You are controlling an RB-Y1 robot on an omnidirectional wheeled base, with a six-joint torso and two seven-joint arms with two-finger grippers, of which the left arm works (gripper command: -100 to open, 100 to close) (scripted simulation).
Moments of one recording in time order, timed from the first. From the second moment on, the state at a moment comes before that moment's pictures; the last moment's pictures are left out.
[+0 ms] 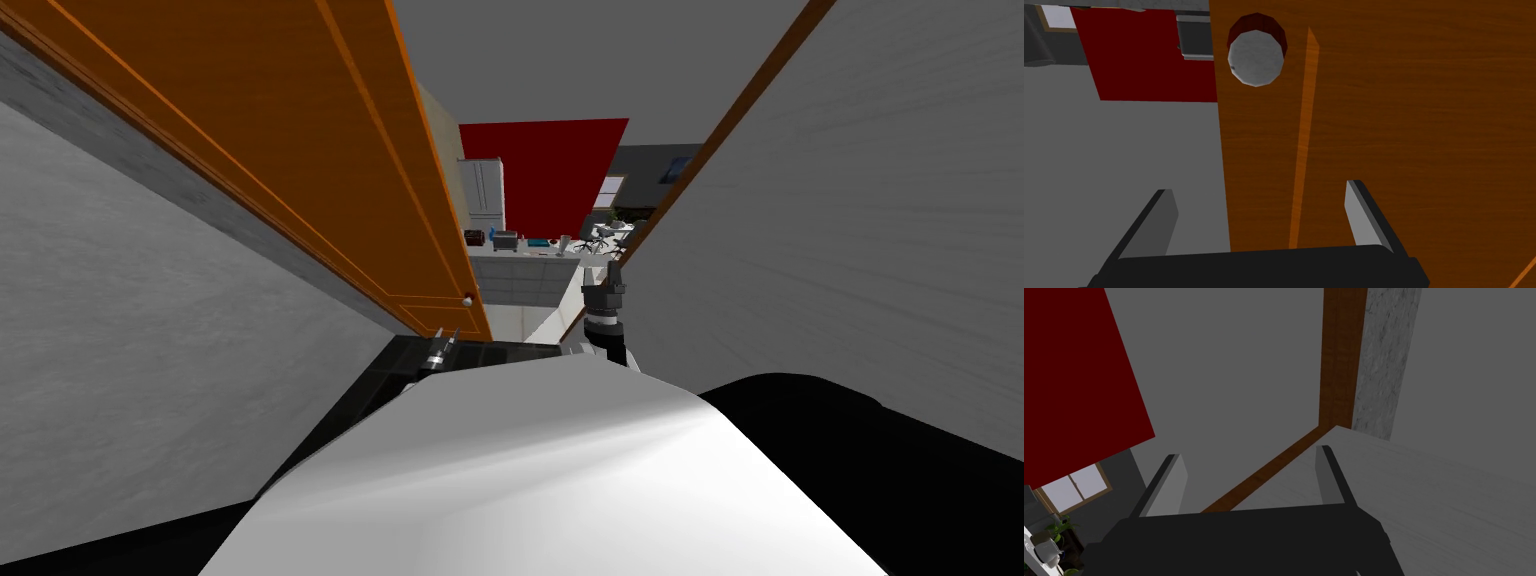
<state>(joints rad) 0.12 0.24 0.15 -0.86 -0.38 -0.96 -0.99</state>
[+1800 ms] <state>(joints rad) 0.09 0.29 0.25 -0.67 -0.34 -1.04 -1.06</state>
